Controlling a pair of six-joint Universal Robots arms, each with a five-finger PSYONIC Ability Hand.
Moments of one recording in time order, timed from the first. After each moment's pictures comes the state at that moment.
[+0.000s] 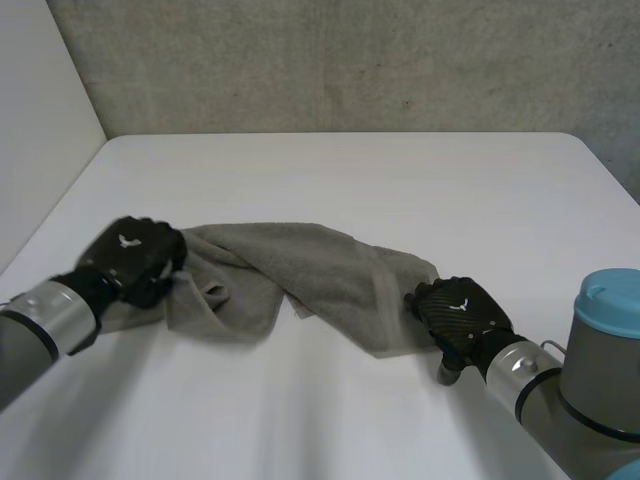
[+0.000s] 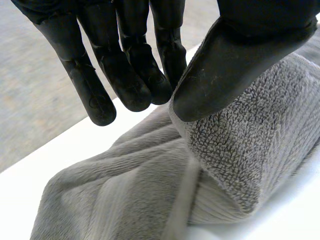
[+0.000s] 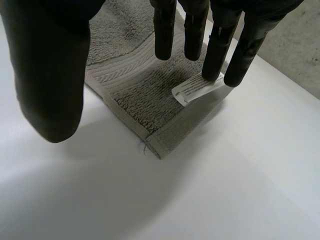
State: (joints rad) left arm 4.69 -1.73 -1.93 3.38 -1.00 3.49; right arm 1.96 -1.23 1.91 -0.24 1.36 2.73; left_hand 1.25 1.34 1.34 1.35 1.09; right_hand 0.36 0.36 0.36 0.36 0.20
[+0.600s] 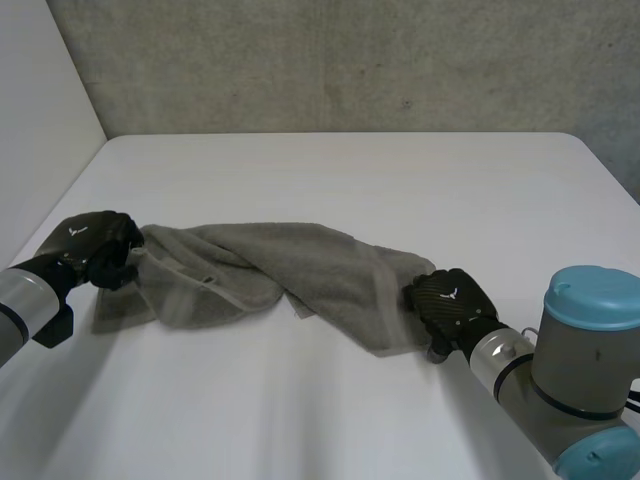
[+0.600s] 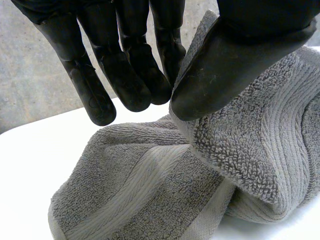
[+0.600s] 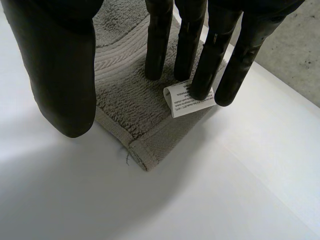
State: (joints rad) left arm 4.81 -1.79 -1.89 3.39 -1.04 3.26; right arm 1.98 -1.10 1.83 -0.33 1.38 2.74; left_hand 1.25 1.34 1.34 1.36 1.10; right_hand 0.59 0.58 0.60 0.60 0.43
